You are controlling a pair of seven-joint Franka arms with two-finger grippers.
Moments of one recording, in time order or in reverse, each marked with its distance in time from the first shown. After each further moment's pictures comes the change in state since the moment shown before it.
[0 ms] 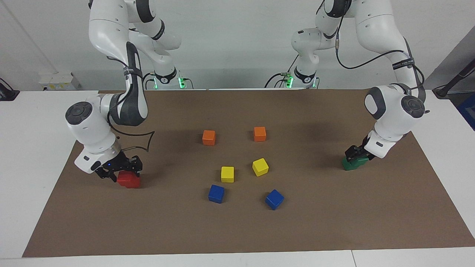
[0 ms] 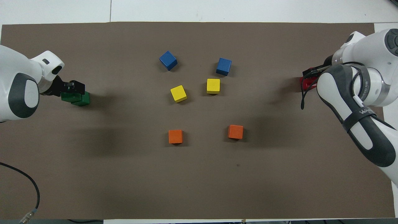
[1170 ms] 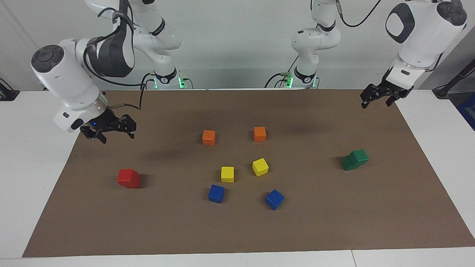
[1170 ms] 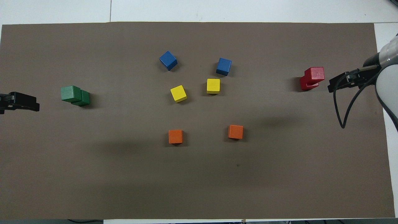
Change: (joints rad) left arm 0.000 -0.361 -0.003 0.112 0.005 -0.506 0.000; right arm 0.004 -0.253 0.006 0.163 0.001 -0.627 0.125
